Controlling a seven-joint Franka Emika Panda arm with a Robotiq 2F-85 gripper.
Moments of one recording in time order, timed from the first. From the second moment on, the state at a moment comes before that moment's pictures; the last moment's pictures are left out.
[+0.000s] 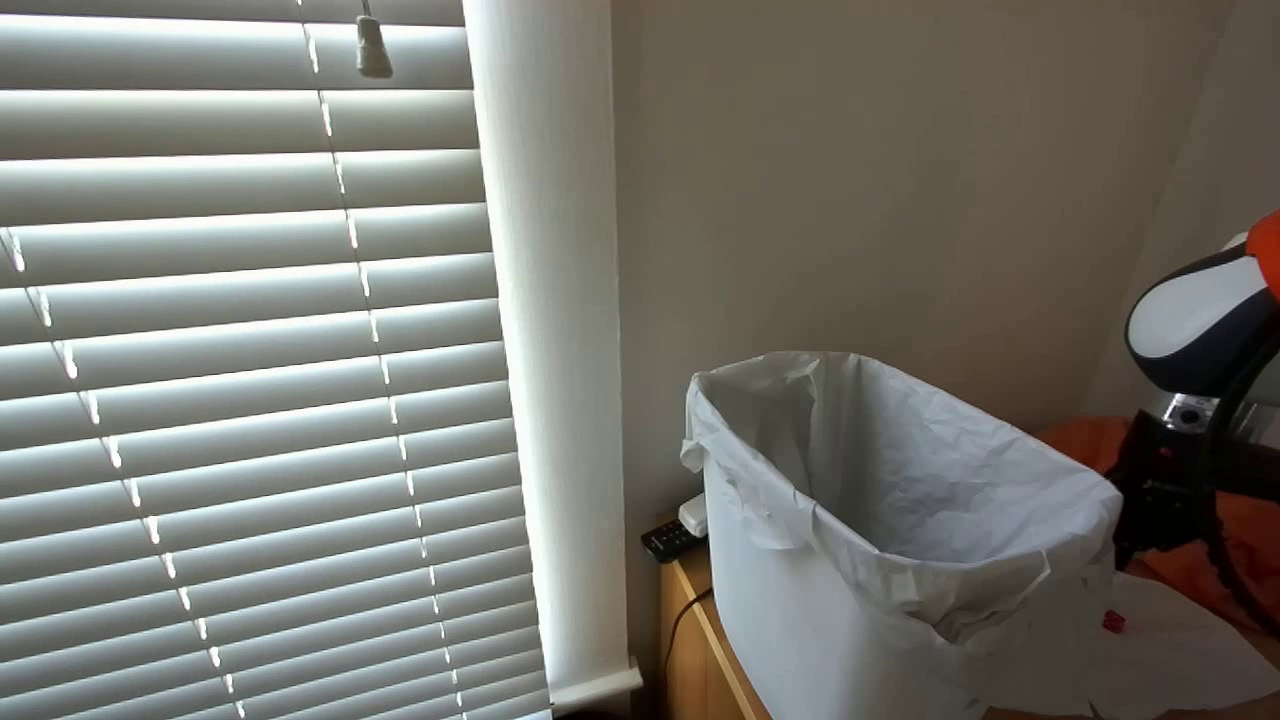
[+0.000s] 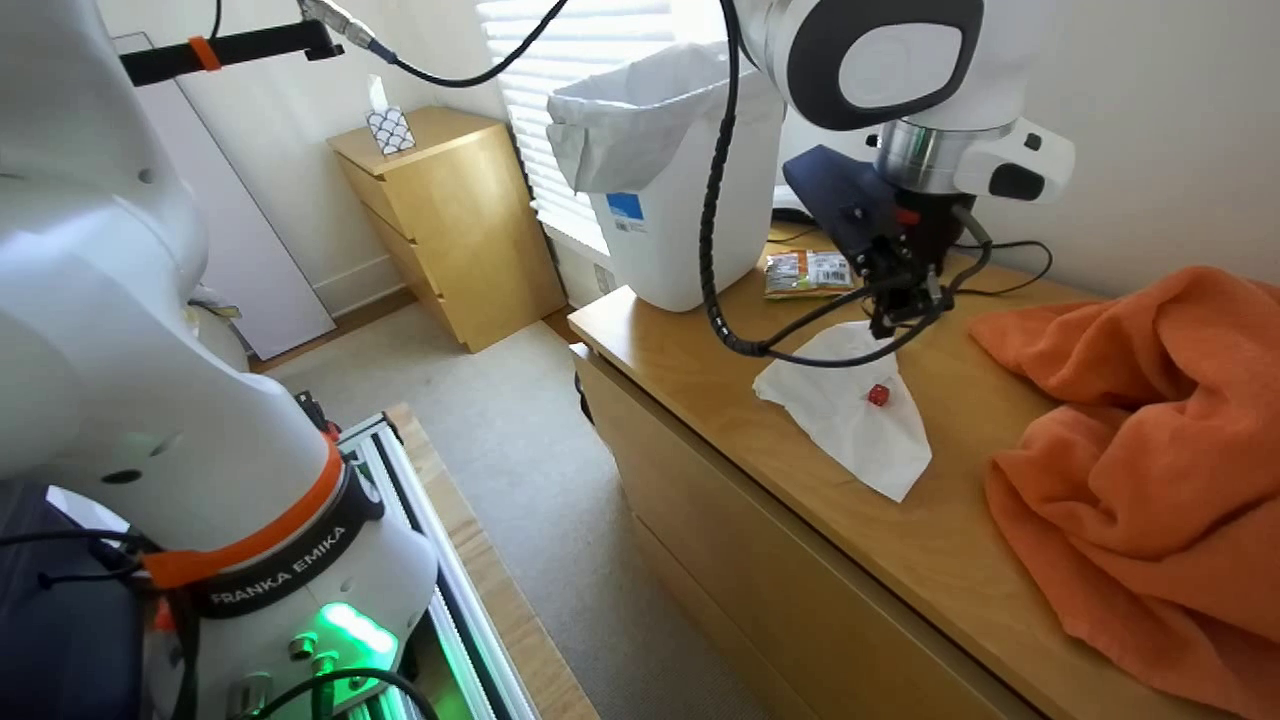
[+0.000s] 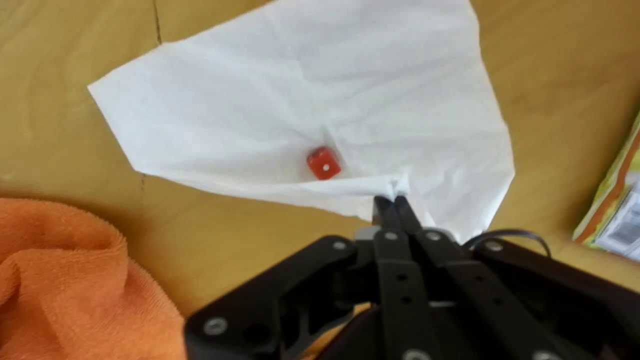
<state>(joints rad) -0.22 0.31 -0.10 -2.18 0.26 2.45 -0.06</state>
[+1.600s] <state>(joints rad) -0.19 0.33 -0.09 -2.30 0.15 2.32 -0.16</state>
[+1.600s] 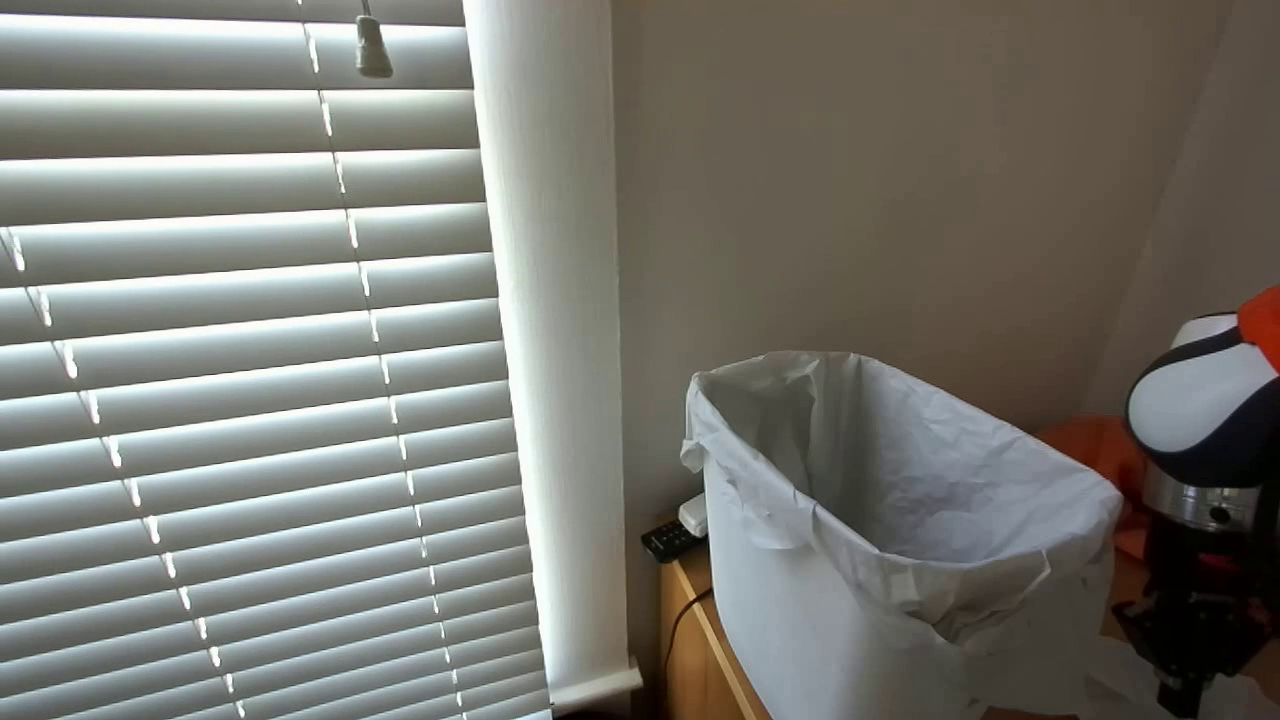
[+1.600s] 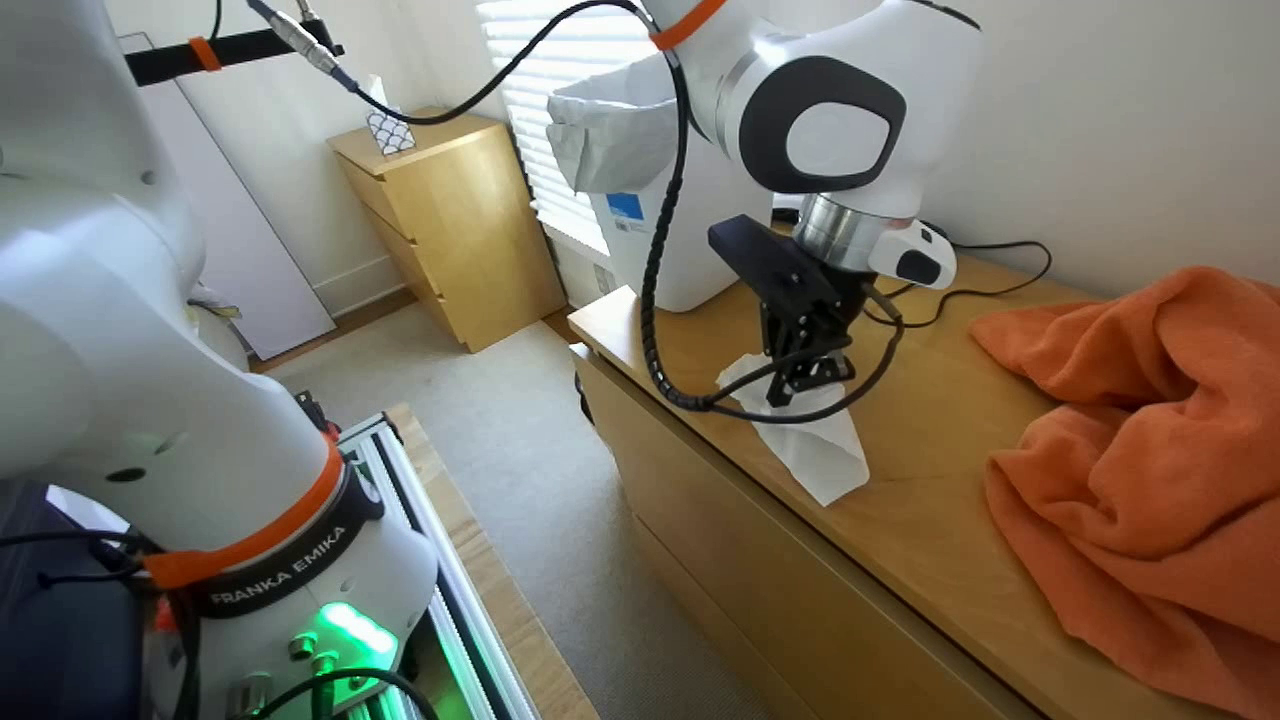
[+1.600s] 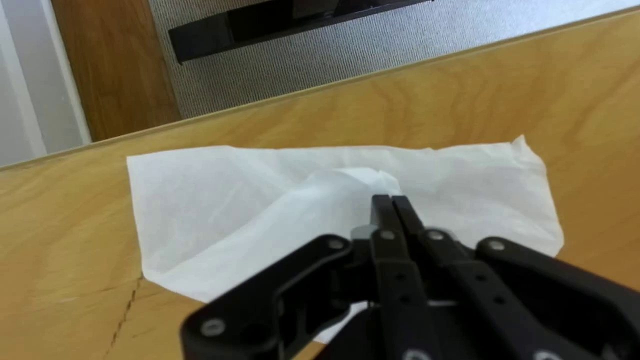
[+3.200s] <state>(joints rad) -0.20 0.00 -0.14 -2.42 0.13 2.50 -0.03</state>
